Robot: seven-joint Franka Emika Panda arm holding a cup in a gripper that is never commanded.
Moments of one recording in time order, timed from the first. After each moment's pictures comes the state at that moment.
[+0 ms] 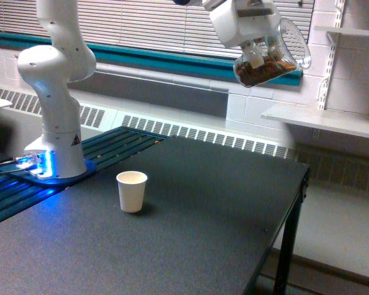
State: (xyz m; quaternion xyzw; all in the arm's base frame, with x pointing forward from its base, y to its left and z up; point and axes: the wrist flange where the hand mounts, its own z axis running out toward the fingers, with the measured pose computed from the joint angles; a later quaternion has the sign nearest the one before) arm 0.586 -0.126 0.523 -0.84 0.46 -0.26 0.11
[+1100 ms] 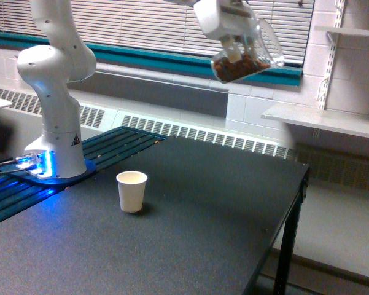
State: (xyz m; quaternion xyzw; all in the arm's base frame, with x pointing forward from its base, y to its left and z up) arm 0.532 -0.100 0.525 -0.87 0.41 -0.26 0.06
